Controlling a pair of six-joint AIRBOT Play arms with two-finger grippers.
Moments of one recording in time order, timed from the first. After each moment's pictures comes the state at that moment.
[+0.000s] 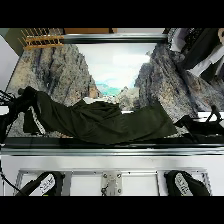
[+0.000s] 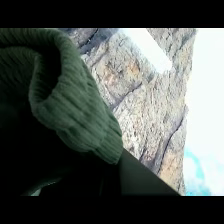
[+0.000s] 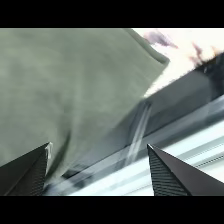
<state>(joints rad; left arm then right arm) 0.40 -1.11 0.79 0.77 -0.47 -1.44 -0.48 -0.88 0.62 -1.15 1.19 1.81</state>
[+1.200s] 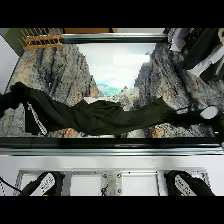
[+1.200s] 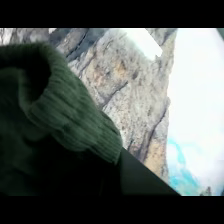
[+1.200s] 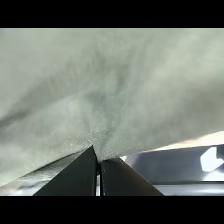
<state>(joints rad) 0.52 -1.07 0.93 0.77 -0.73 -1.41 -0.23 -1.00 0.77 -1.16 1.09 1.60</state>
